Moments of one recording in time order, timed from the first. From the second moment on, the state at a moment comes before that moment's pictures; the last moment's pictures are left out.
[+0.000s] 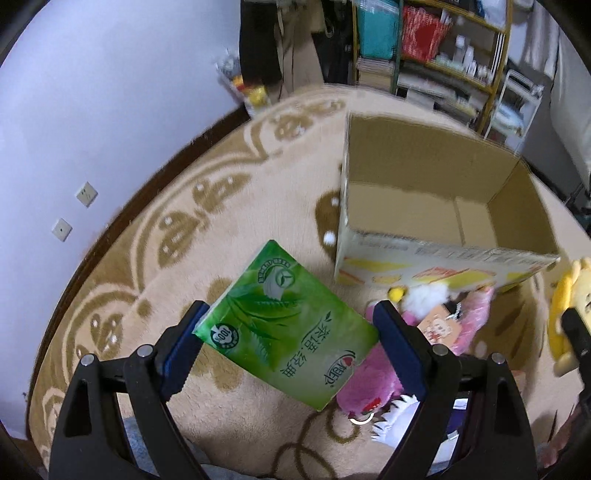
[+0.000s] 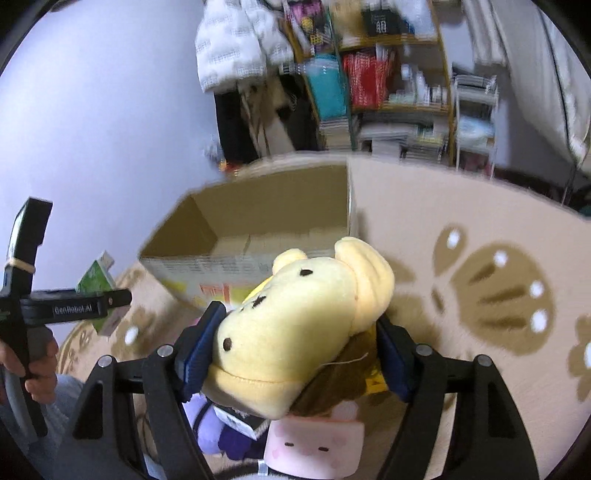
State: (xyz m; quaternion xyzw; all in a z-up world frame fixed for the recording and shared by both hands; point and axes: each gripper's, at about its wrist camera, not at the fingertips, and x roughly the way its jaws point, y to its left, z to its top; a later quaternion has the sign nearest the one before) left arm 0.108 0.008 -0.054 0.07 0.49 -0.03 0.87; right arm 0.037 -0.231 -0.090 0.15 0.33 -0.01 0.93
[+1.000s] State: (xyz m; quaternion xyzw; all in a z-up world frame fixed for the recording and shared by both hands) left arm 0.116 -0.059 0.076 0.09 0.26 -0.12 0.96; right arm 0.080 -0.240 -0.011 0.08 0.23 -0.01 0.97
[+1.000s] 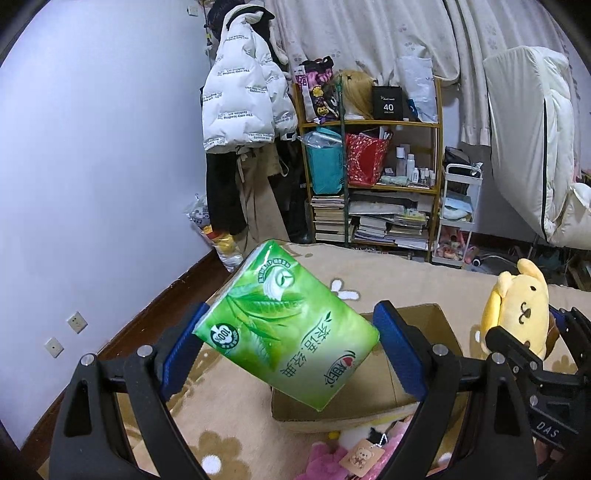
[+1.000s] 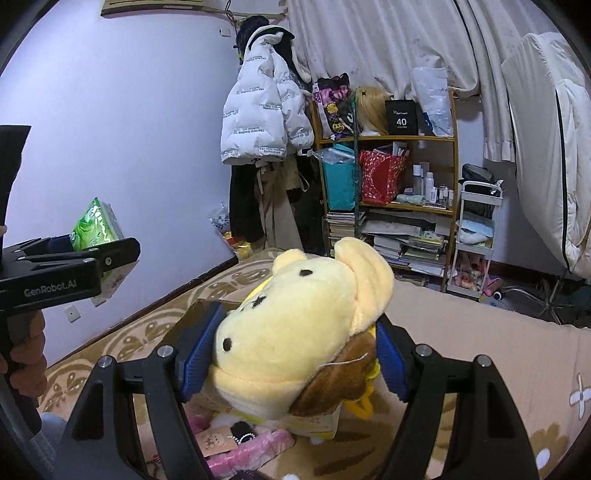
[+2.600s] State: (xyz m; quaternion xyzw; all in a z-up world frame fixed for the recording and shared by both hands) left arm 0.187 -0.068 -0.045 0.08 0.39 -0.15 0.90; right arm 0.156 -0.235 -0.101 0.03 0.31 0.01 0.95
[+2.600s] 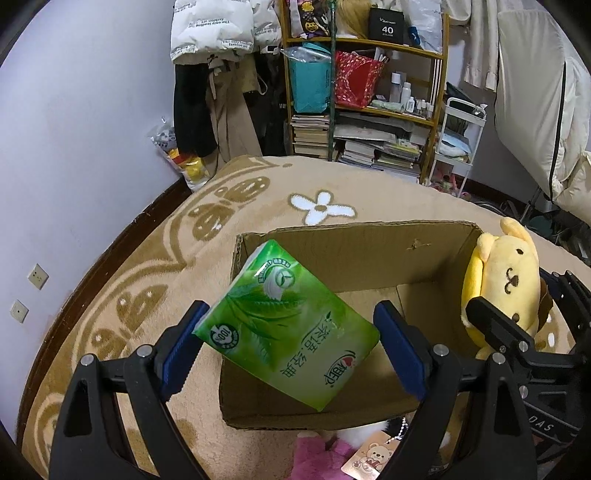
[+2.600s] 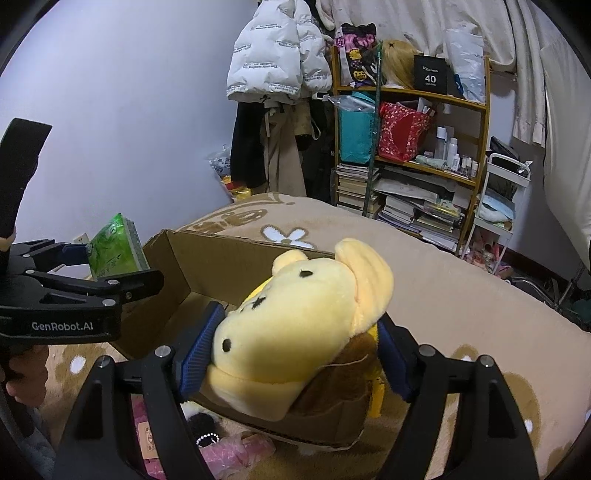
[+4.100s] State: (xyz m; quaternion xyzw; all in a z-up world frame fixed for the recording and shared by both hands) left arm 0.139 -0.039 -0.015 0.10 0.40 -0.12 0.90; right arm 0.111 -0.239 -0.066 0.08 0.31 0.00 0.95
